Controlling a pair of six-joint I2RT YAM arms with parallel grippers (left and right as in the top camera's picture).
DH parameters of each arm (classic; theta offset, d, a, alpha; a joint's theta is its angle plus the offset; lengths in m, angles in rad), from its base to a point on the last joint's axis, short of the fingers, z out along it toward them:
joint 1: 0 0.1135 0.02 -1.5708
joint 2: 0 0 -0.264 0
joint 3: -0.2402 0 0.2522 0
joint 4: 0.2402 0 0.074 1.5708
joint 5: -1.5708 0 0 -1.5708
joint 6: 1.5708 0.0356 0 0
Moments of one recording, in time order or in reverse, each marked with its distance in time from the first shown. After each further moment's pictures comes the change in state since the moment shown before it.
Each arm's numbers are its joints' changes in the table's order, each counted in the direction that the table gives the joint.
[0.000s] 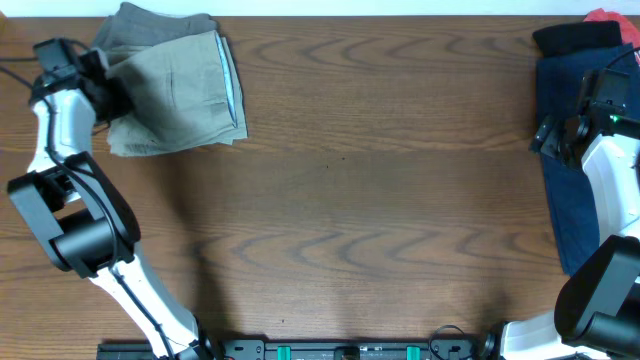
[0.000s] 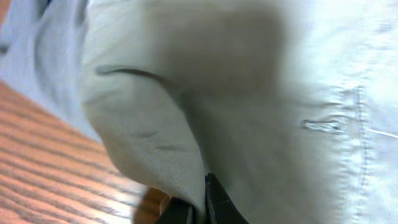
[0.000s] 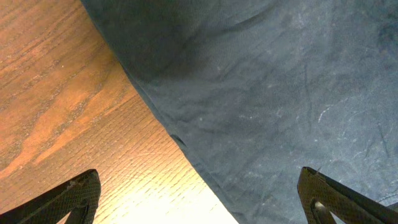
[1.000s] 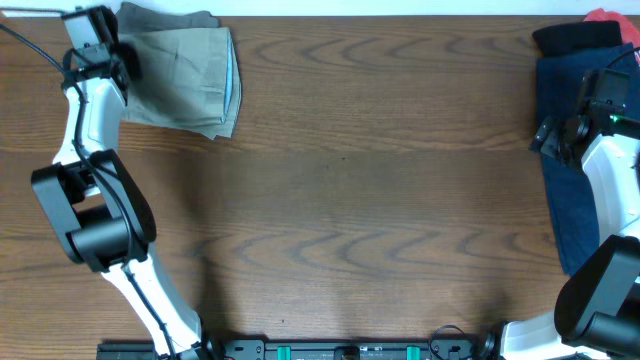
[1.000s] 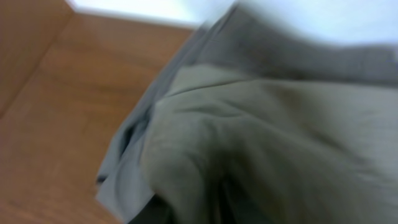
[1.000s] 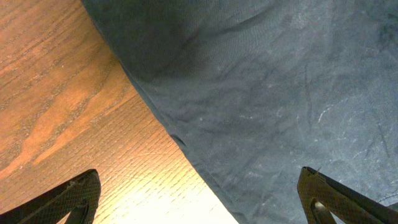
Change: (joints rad) left arm -0.101 0.000 -0.010 -0.293 0.322 0.072; right arm 0.000 0.000 0.000 0.000 0.000 0.000
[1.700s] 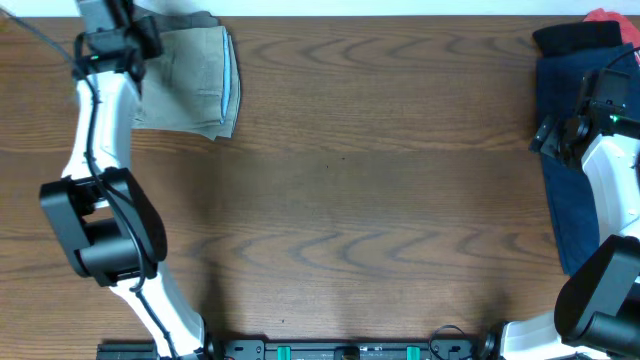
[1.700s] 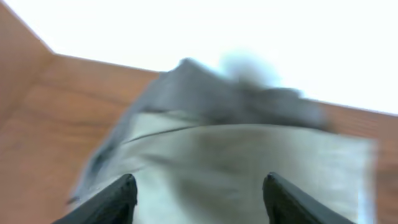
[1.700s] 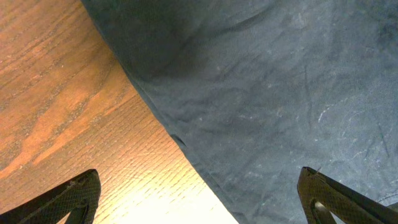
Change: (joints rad) left arm -0.105 -0.119 -0.009 0.009 -0.071 -0.062; right arm 0.000 0.000 0.000 0.000 0.000 0.000
